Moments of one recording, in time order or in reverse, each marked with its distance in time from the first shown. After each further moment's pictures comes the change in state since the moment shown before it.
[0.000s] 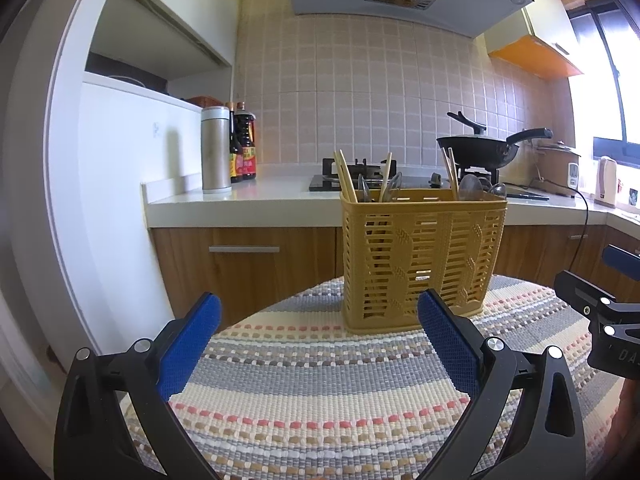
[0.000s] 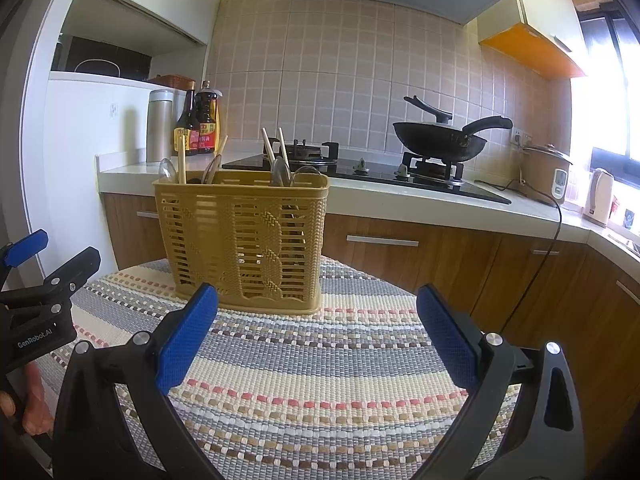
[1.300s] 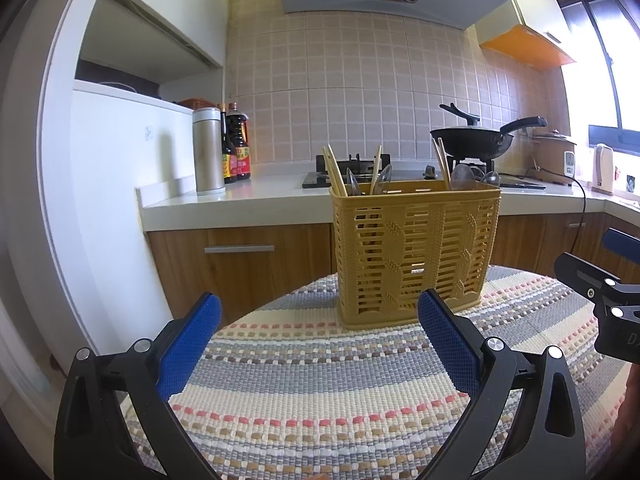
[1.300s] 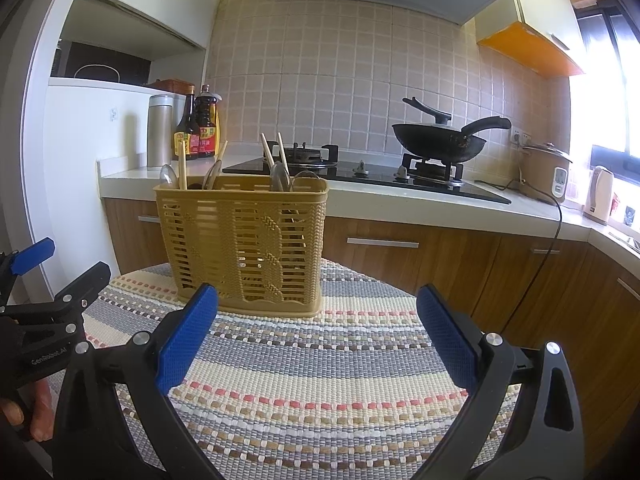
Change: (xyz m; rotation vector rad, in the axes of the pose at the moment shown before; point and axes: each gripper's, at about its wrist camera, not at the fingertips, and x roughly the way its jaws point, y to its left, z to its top) left arm 0.001 -0.009 -0.001 0.037 0.009 -0.004; right arm -0.005 -0.001 0.002 0.015 -0.009 0.004
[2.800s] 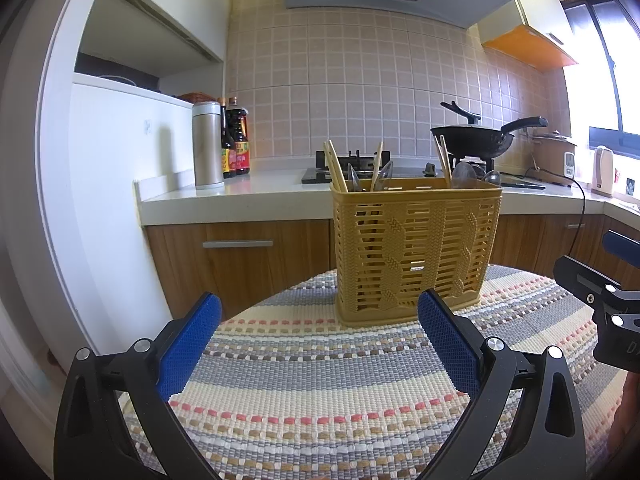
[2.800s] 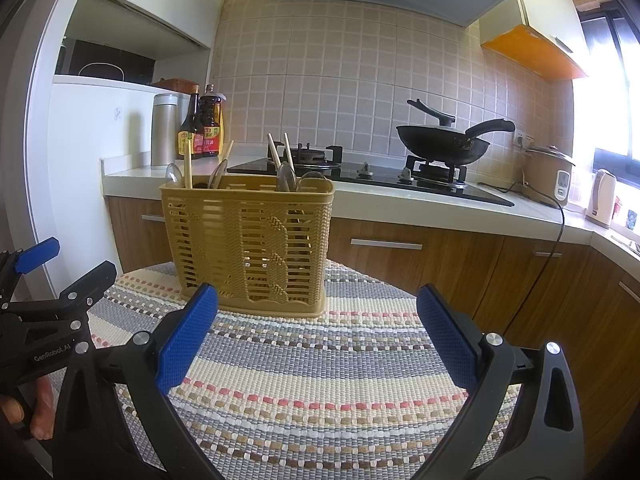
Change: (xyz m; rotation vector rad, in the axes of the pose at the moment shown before) left arm 0.001 0.001 -0.001 -0.011 0.014 -0.003; right arm 0.001 0.005 -0.002 -0.011 -0.003 0.009
